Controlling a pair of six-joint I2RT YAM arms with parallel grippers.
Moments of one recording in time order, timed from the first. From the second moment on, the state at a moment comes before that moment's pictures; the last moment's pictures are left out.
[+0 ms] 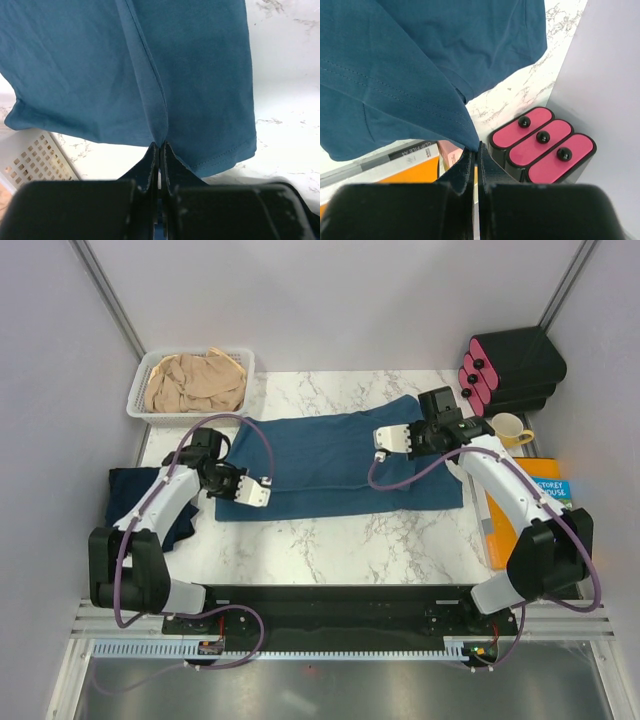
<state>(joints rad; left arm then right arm) -0.10 1.39 0.96 -0.79 0.29 1.74 0.32 1.49 1.31 -0.73 0.02 -1.41</state>
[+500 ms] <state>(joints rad) -0.10 1.44 0.96 -0.73 0.29 1.74 0.32 1.61 1.33 -0.64 0.02 -1.42</state>
